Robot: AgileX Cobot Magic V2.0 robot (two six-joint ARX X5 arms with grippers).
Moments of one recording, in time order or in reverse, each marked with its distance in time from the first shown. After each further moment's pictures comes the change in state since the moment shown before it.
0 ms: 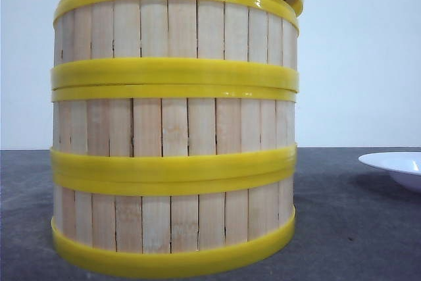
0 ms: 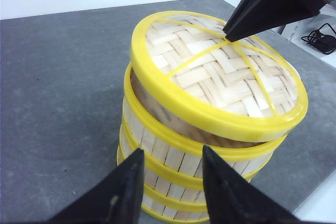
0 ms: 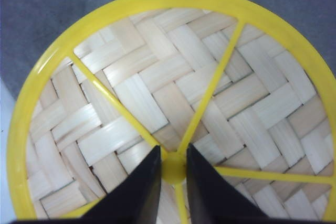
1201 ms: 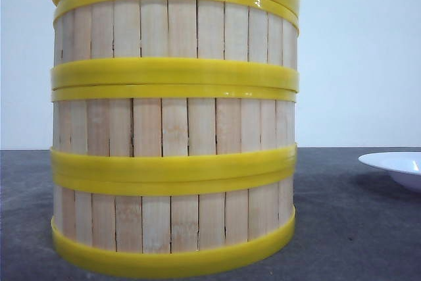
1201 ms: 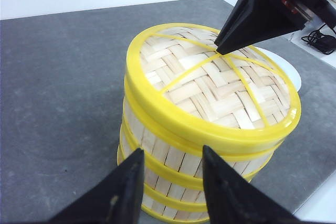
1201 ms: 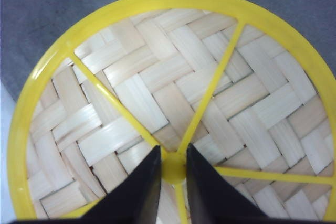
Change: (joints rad) left arm 0.000 0.000 0.000 0.000 0.000 0.000; right arm 0.006 0.033 0.000 0.000 0.000 0.000
